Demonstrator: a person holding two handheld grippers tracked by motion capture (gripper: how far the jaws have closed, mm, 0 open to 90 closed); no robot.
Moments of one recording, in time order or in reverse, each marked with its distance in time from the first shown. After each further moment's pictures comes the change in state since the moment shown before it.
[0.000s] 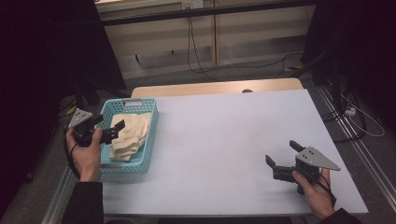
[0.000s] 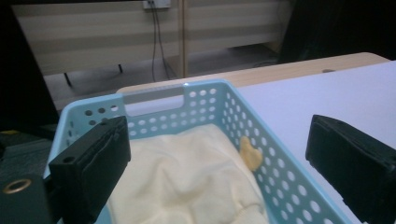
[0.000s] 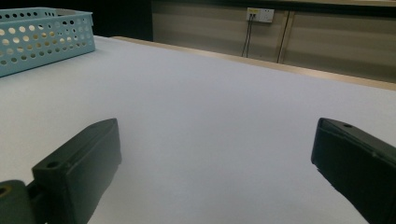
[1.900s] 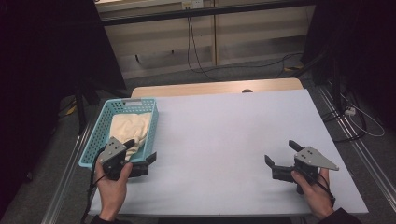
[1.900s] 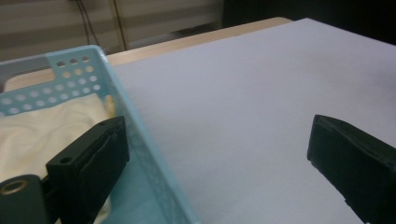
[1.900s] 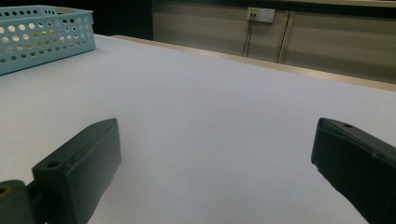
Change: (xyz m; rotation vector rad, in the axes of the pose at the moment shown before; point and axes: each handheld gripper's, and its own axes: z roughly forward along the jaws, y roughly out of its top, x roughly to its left) left arm -0.109 -0.039 -0.022 0.049 -0.218 0.076; right arm 0.002 0.001 0.001 0.005 0.001 -0.008
